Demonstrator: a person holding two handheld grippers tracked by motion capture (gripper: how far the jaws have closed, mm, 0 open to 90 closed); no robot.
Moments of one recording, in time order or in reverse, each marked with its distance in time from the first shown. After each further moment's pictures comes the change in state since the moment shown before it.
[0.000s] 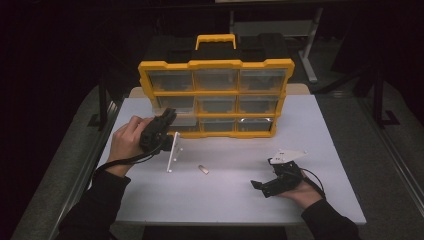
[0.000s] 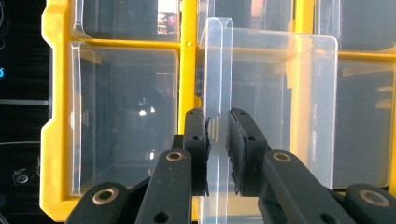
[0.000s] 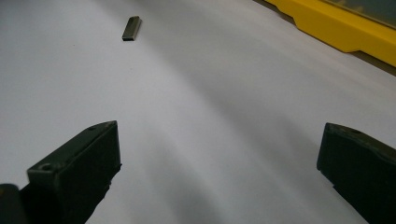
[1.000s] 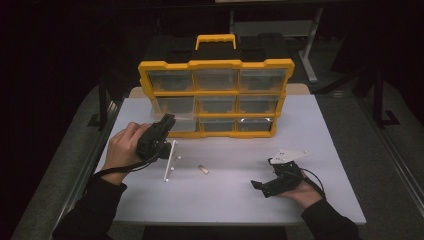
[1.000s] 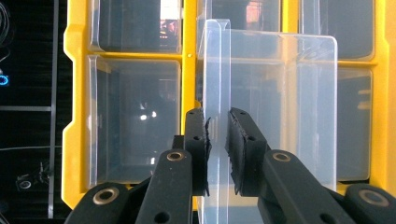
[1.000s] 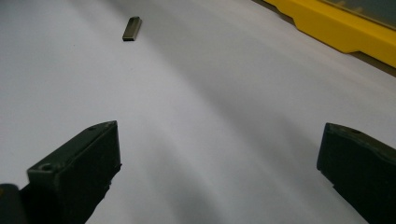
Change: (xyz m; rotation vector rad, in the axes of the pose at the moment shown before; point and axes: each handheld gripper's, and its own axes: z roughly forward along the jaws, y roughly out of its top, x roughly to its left) left arm 0.000 0.004 -0.021 -0.027 0.001 0.008; right arm 0.000 0.000 0.000 0.000 -0.001 -0.002
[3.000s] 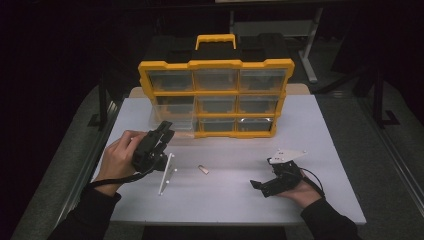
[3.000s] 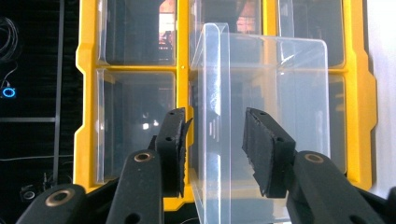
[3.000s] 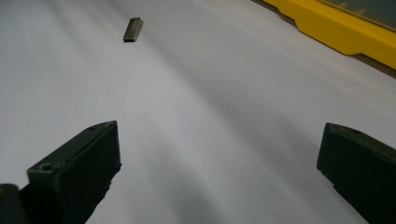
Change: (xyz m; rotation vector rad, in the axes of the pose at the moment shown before) left arm -0.009 0.002 -0.025 -0.037 0.003 0.018; right arm 0.001 0.002 0.001 0.002 0.001 -0.003
